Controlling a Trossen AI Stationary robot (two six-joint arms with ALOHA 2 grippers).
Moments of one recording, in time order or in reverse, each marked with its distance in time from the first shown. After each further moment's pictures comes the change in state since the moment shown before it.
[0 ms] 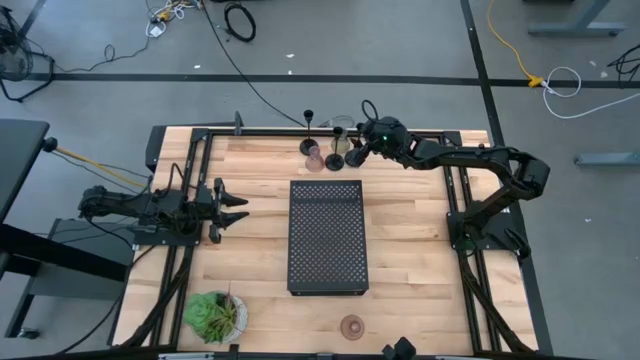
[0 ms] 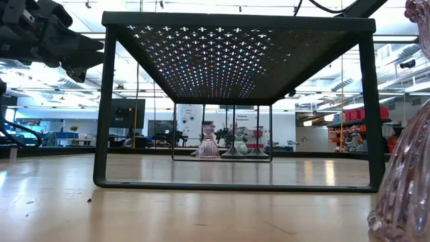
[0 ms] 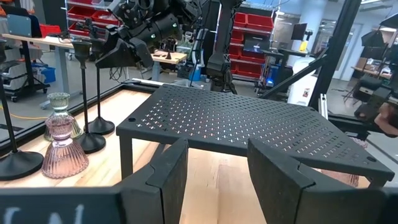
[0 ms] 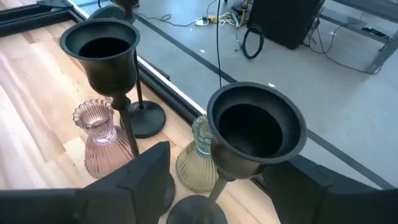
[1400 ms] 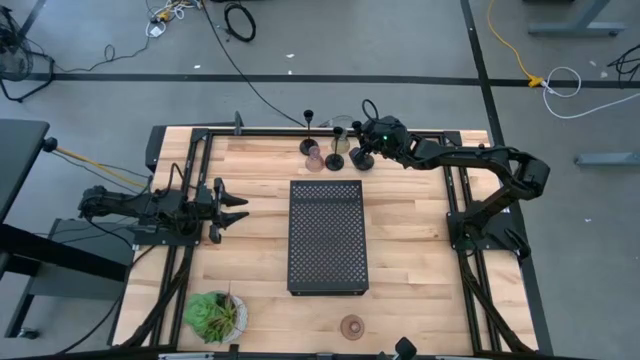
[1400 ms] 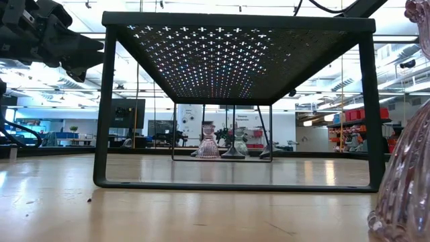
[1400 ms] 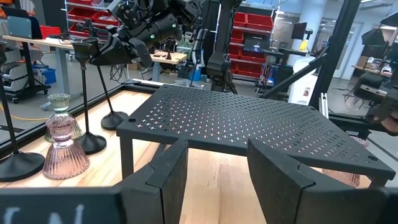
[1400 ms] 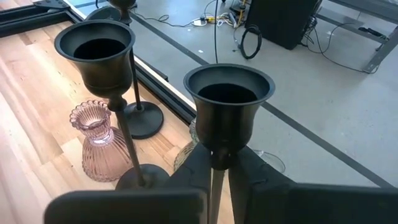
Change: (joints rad) left arm 0.000 0.000 0.000 0.000 0.000 0.007; right arm 0.000 0.000 0.000 0.003 0.007 0.004
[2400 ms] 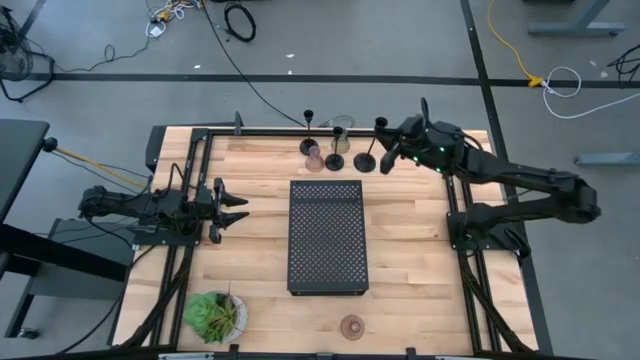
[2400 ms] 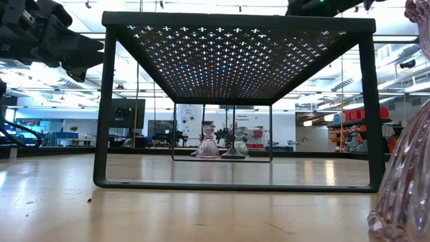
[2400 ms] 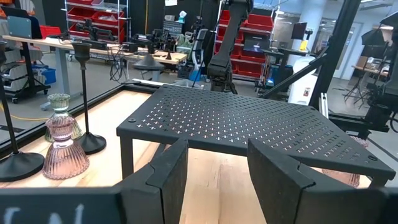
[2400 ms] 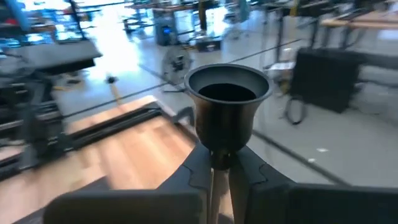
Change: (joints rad) left arm 0.000 0.000 0.000 0.000 0.000 0.000; right arm 0.210 -0.511 0.000 -0.196 -0.006 0.094
